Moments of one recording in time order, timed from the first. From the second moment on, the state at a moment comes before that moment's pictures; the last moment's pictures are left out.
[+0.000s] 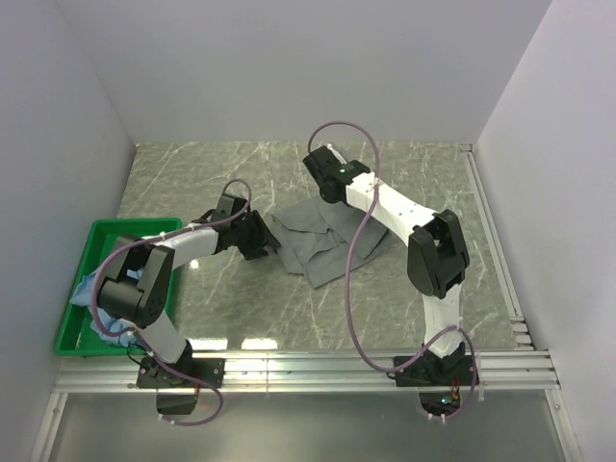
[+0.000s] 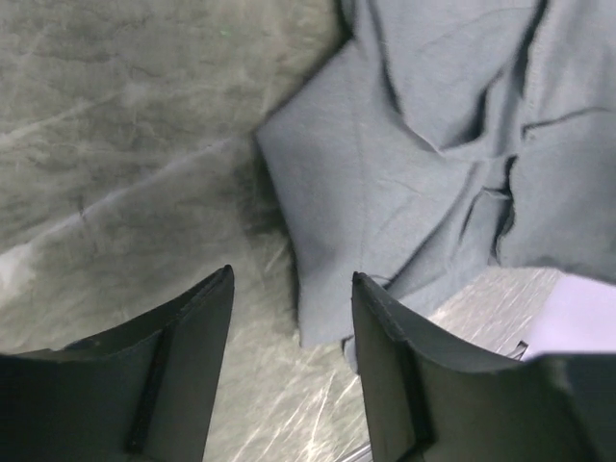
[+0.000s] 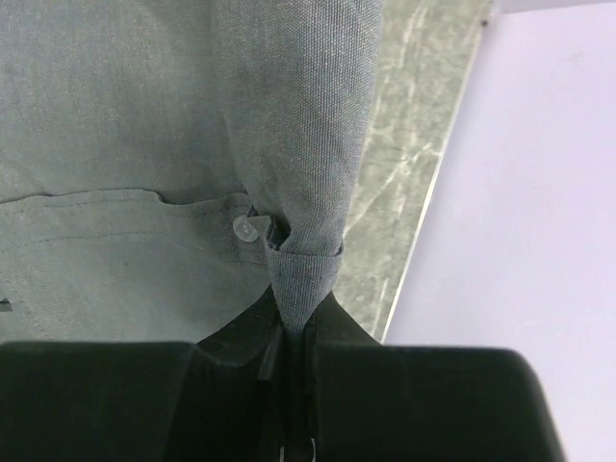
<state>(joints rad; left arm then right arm) -0.36 1.64 0.87 -0.13 0.27 -0.89 0.62 2.00 1.75 -0.85 0.80 -0.16</state>
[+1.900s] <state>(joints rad) -0.37 1.71 0.79 0.01 0.33 -1.02 0.95 2.19 1.75 -0.76 0.60 0.14</state>
